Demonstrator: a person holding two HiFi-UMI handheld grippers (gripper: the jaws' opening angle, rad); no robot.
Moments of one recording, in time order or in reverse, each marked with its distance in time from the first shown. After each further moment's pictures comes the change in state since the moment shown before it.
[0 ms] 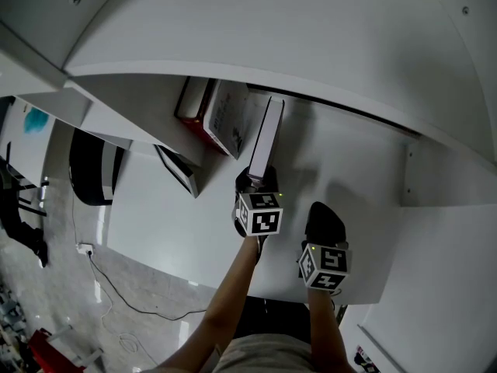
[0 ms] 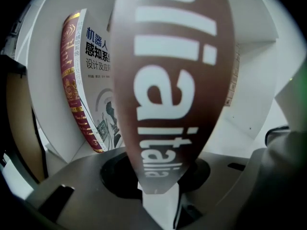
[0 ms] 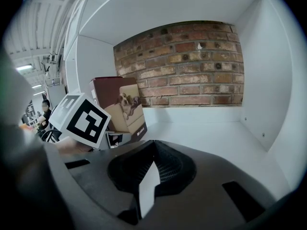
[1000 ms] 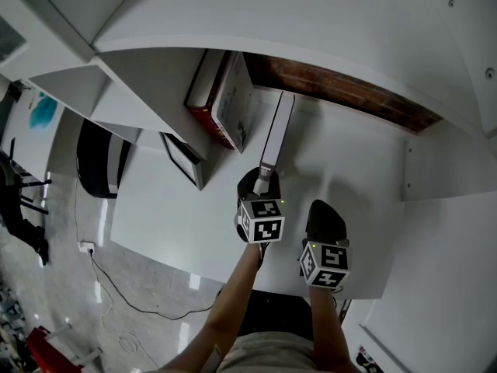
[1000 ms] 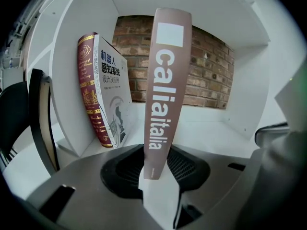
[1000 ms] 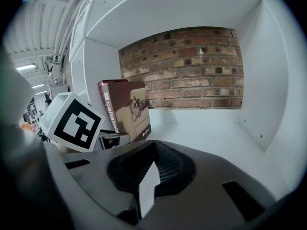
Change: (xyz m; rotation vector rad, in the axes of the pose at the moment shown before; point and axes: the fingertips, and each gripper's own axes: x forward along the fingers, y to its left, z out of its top) left arm -0.041 -0.004 -0.005 -0.004 -0.063 0.026; right arm -0.021 0.012 -0.003 -0.016 -0.022 0.017
